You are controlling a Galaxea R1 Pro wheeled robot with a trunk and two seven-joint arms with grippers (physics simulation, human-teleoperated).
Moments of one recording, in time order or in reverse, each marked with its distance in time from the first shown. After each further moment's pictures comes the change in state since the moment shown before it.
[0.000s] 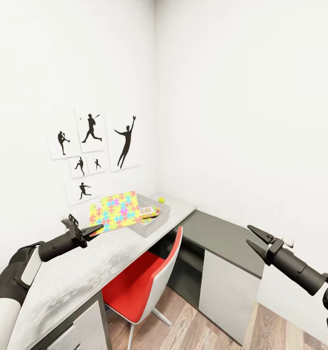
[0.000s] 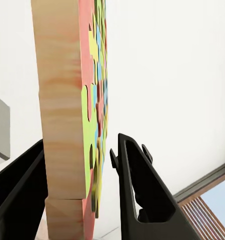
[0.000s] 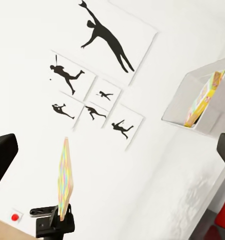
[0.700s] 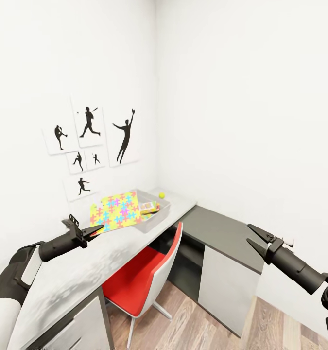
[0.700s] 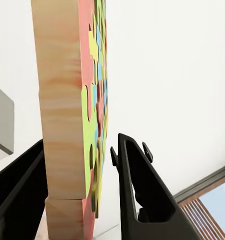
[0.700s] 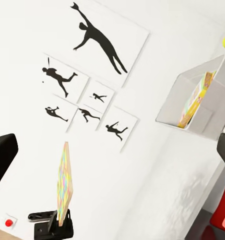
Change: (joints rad) left arm 0.000 0.000 -0.004 -0.001 0.000 0.000 0.000; right arm 0.000 0.000 0.009 0.001 -0.001 -0.030 0.001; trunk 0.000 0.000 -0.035
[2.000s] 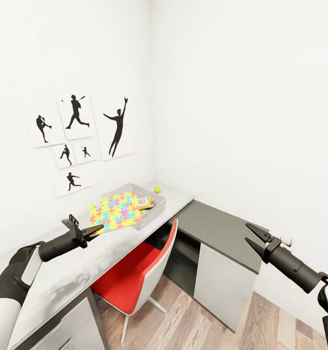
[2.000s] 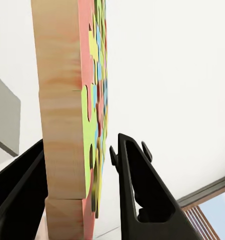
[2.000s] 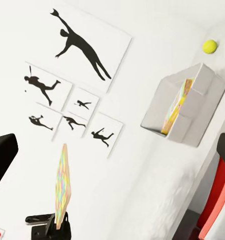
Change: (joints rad) left arm 0.000 -0.001 0.003 0.000 -0.002 0.000 0.000; right arm 0.000 0.000 0.022 0.008 0.003 -0.035 0.002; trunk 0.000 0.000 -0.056
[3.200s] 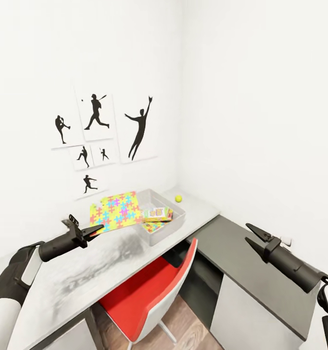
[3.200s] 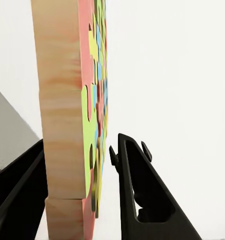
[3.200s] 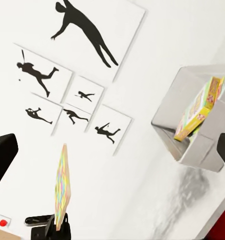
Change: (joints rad) left arm 0.000 0.000 0.000 0.000 0.002 0.000 0.000; right arm 0.000 0.001 0.004 0.000 -0.002 -0.008 -0.001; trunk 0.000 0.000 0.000
